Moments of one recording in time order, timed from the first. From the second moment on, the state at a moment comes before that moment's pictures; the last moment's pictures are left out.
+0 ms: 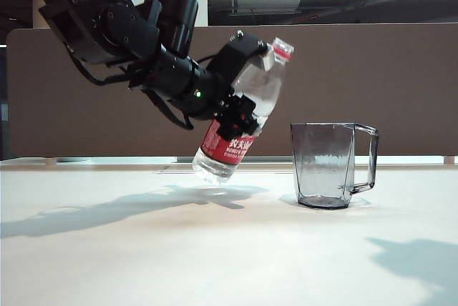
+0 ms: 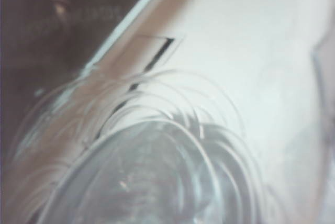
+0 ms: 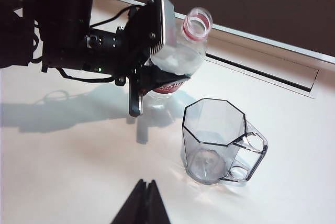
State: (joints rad) left arm -0.60 1.94 1.12 0.53 0.09 0.61; right arm 0.71 0.42 0.55 -0.39 0.16 0.00
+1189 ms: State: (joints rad) left arm -0.61 2.05 1.29 0.50 0.09 0.94; right arm 0.71 0.42 0.55 -0.39 0.16 0.01
